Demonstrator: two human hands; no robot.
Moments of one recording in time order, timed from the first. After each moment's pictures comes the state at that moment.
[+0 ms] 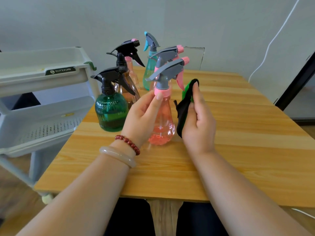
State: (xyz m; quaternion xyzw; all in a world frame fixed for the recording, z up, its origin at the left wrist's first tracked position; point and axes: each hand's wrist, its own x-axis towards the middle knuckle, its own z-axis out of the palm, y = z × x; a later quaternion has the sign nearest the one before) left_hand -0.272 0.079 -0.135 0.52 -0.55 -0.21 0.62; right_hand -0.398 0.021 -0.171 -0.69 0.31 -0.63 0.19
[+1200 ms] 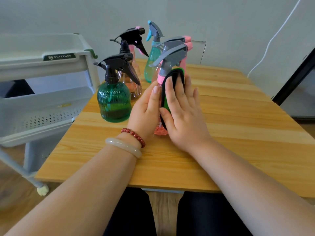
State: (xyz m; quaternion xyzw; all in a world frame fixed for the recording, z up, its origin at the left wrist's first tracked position) left_hand -0.264 0.069 -0.159 0.51 -0.54 -0.20 0.64; right_hand -0.385 0.028 -0.169 -0.87 0.30 -0.38 -0.07
